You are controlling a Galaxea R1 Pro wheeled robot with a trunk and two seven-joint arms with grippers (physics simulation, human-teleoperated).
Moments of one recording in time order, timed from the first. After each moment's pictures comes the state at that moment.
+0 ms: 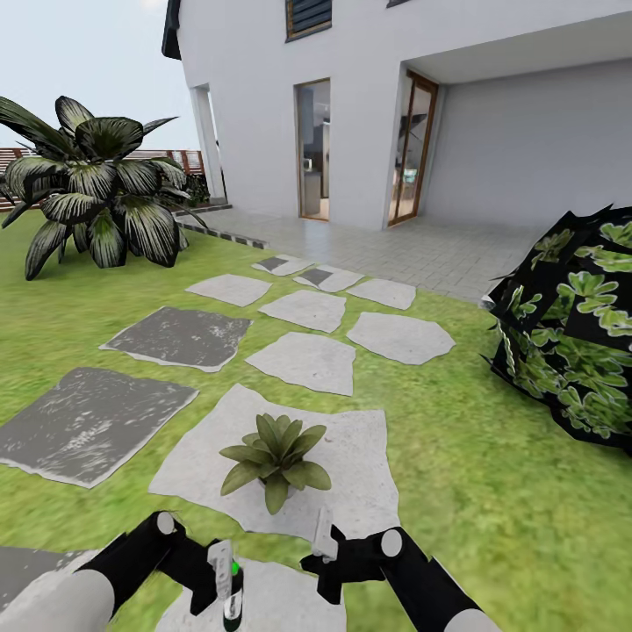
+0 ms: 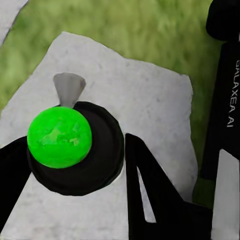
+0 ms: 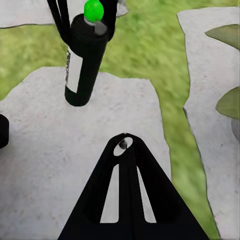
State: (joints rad) left arm -0.62 0.17 -0.33 -0.43 -0.52 -0.07 -1.10; right arm -0.49 0.13 0.22 -0.63 0.63 -0.17 0.87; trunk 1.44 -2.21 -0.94
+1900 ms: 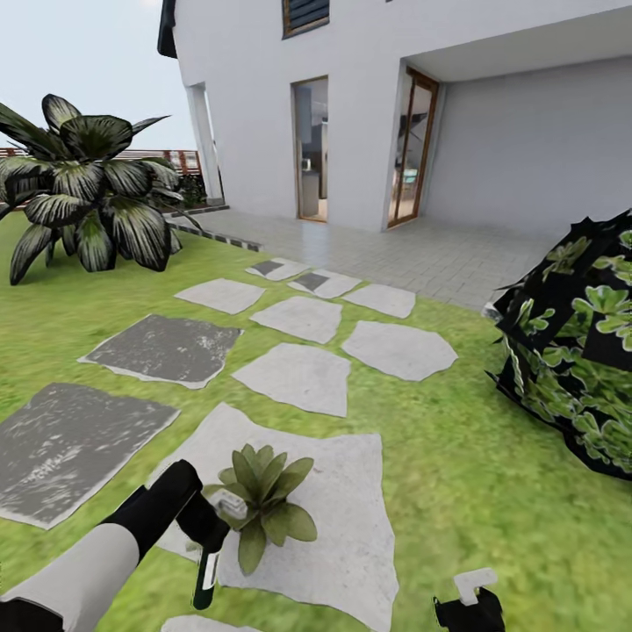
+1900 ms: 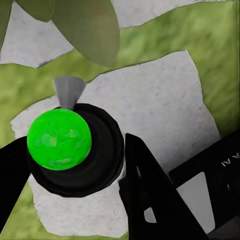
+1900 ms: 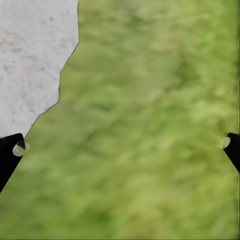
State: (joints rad) left arm -0.73 0.13 -0.34 -0.54 -0.38 0.88 -0.84; right arm -0.48 -0.08 -0.31 -0.06 0.50 -0.25 -0.07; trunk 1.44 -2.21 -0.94
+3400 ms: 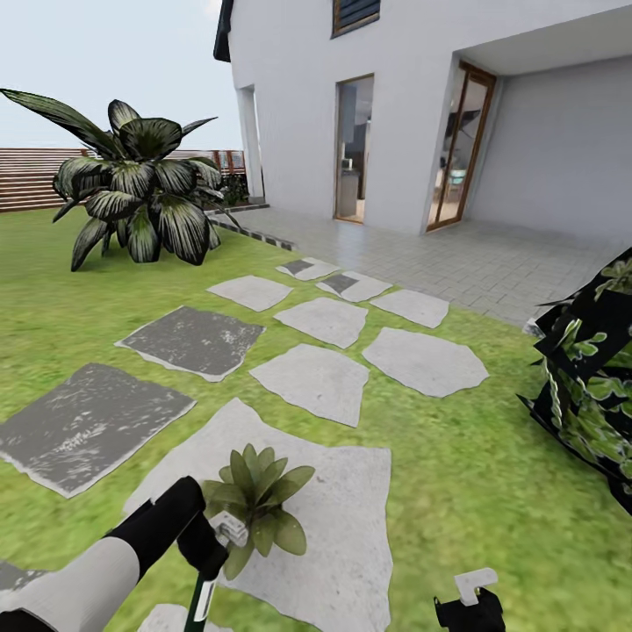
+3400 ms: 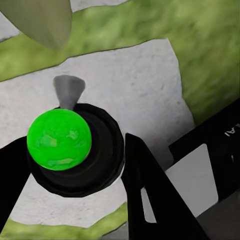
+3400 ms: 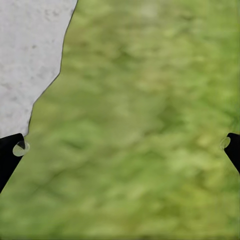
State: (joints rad) left arm -0.70 0.12 -0.44 -0.52 -0.38 0.89 -0.87; right arm -0.48 -0.08 -0.31 -0.06 0.50 -0.25 -0.07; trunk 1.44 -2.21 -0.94
